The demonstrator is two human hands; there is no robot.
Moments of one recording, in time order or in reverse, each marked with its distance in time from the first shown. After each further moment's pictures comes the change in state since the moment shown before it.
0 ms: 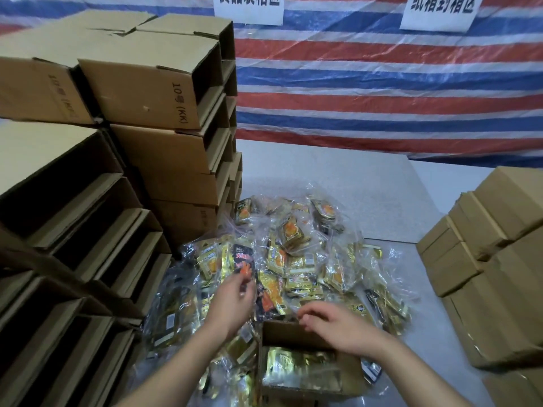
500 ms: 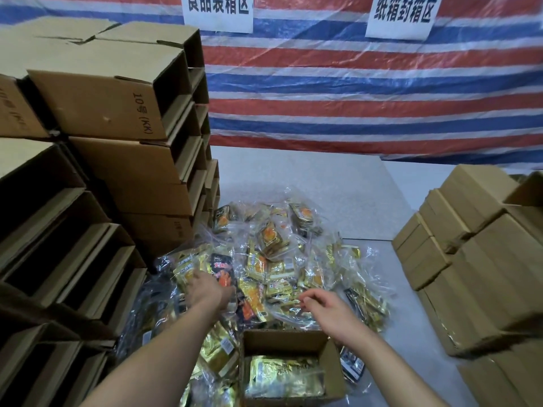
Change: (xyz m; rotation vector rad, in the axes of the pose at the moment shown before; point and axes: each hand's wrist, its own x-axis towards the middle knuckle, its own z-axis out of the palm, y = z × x) left_hand 0.073 -0.010 0.019 0.306 -0.073 -0.497; right_hand 0.008 0.026 -0.010 0.274 0.374 0.138
